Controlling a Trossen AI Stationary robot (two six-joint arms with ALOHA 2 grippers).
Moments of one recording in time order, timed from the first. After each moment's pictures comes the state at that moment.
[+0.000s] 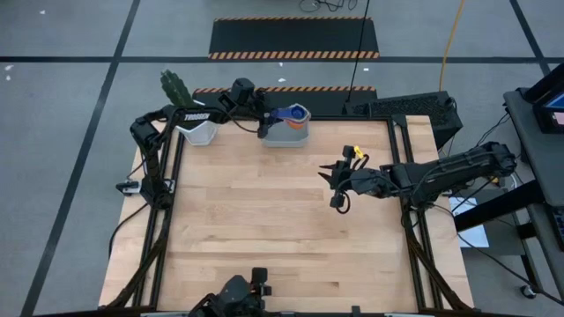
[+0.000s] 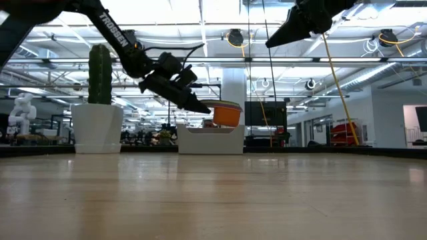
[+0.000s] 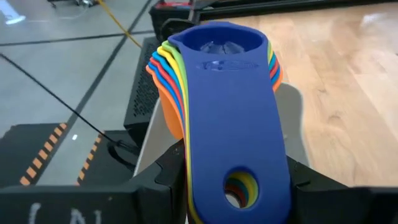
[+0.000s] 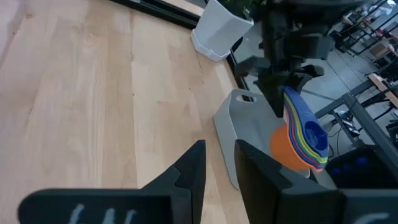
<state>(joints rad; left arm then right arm) 0.78 1.92 1.19 0.20 0.60 0.49 0.18 1.13 0.81 -0.22 0.61 -0.20</state>
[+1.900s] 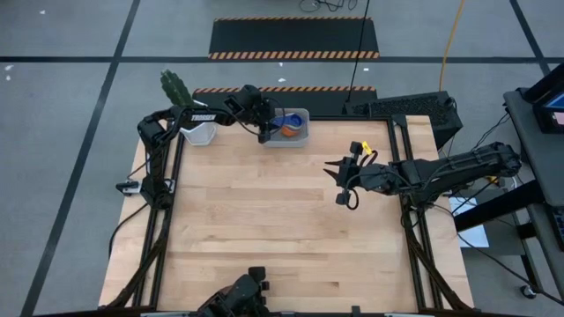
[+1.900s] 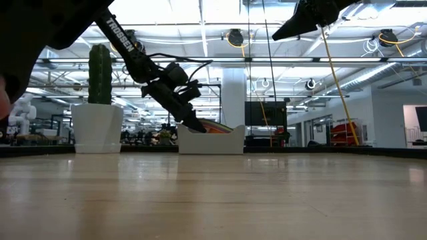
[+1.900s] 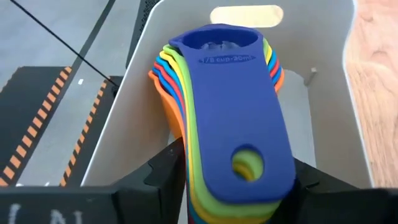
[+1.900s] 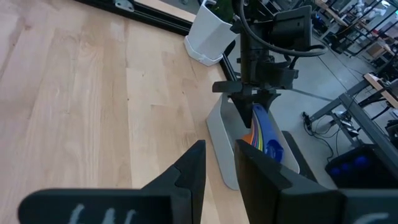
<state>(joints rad) 0.75 1.99 1.23 0.03 0.41 0.54 0.17 1.05 0.81 -0.27 0.61 -0.20</state>
